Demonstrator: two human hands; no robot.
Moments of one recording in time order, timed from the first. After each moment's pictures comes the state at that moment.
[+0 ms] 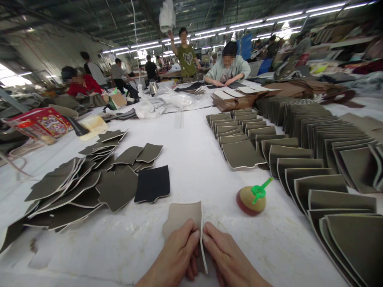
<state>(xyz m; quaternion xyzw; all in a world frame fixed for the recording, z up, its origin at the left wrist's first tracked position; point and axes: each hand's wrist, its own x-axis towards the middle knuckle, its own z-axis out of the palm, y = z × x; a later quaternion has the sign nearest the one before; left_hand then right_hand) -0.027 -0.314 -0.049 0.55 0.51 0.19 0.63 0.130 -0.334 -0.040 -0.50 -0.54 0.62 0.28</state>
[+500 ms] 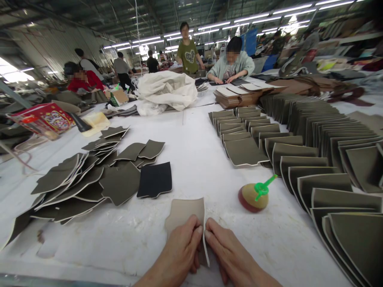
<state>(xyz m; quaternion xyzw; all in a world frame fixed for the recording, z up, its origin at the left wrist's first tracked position) -0.027 -0.317 -0.046 0.60 0.52 0.17 0.58 0.132 -0.337 -0.036 -0.51 -0.56 0.61 0.25</state>
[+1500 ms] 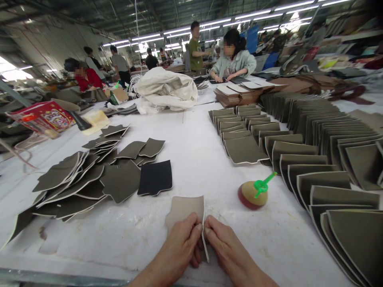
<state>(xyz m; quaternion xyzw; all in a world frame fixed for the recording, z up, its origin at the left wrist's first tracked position) -0.026 -0.317 -0.047 0.57 0.51 0.19 0.61 0.124 -0.333 -0.059 -0.53 -0.58 0.54 0.29</state>
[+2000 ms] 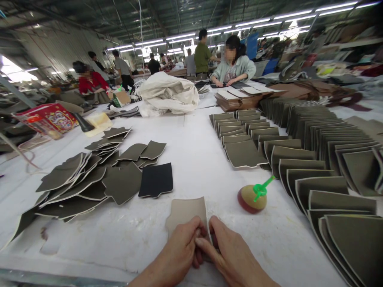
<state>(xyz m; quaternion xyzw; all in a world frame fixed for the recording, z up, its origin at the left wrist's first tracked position) -0.028 -0.319 -0.047 0.59 0.48 0.20 0.62 0.129 -0.335 -0.031 -0.60 -0.66 0.42 0.16</state>
